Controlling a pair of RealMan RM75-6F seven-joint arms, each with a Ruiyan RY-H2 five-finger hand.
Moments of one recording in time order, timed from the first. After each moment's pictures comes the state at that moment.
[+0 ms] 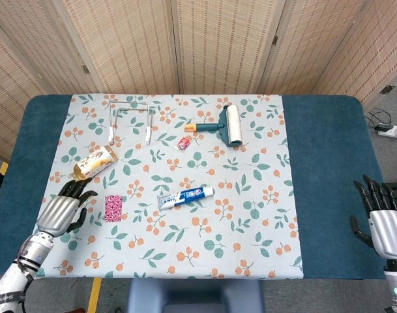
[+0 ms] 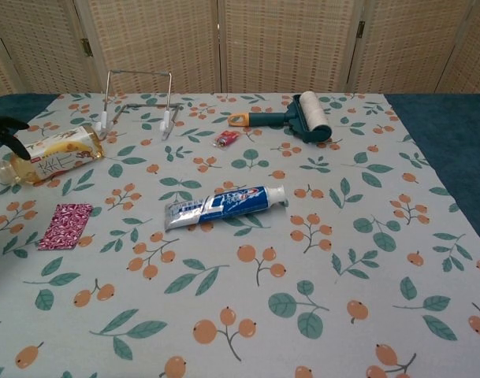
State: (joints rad) left arm -0.40 -1.17 -0.08 -1.63 1.43 1.05 0.11; right arm 0.06 -1.10 0.07 -1.60 -1.51 1.51 -0.03
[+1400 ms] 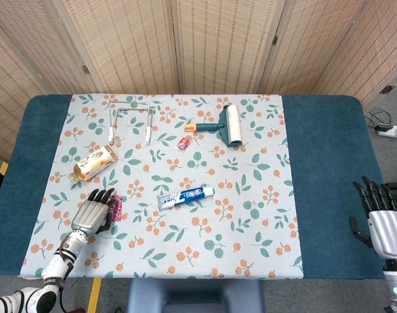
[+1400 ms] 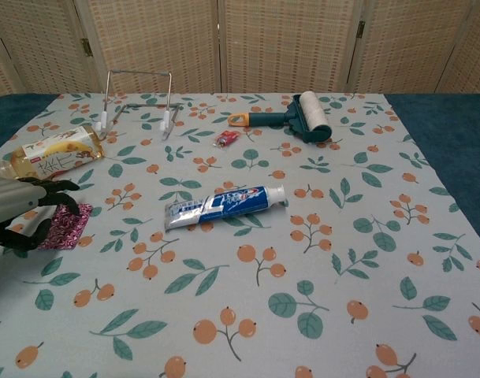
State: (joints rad) left arm -0.52 -1.44 -0.04 -1.46 1.14 0.94 0.46; right arm 0.06 -1.12 0.07 -1.57 -1.51 1.51 0.00
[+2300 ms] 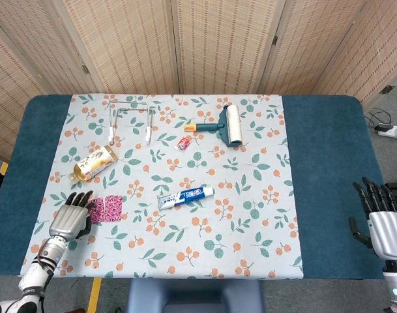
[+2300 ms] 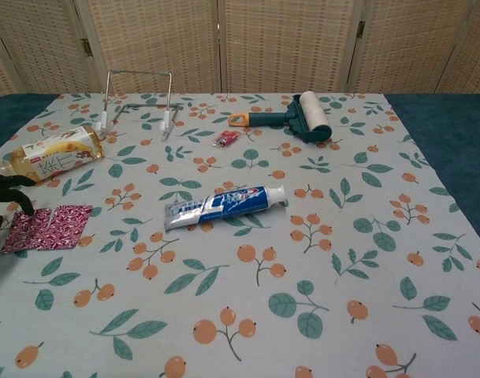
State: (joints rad) left arm -0.48 -1.32 0.00 -1.58 1.11 1.01 0.50; right arm 0.05 -1.12 0.07 -1.57 -1.52 1.52 0.00
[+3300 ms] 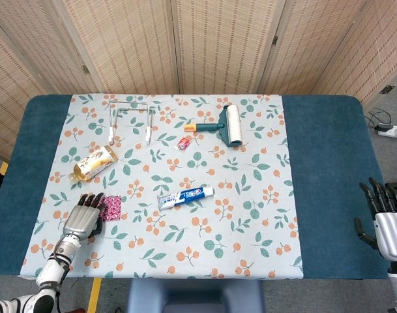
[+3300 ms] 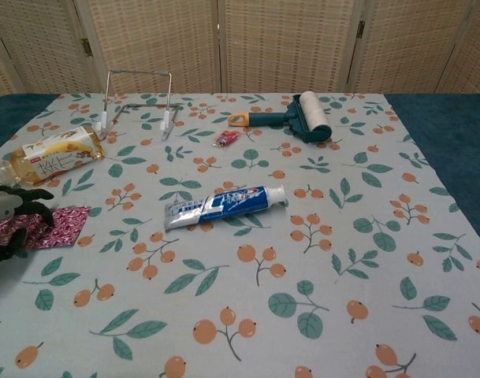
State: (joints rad) left arm -0.51 -1.40 0.01 -1.54 0.98 0.99 0.58; right arm 0.04 -1.12 0.07 -1.54 -1.51 1.52 0.04
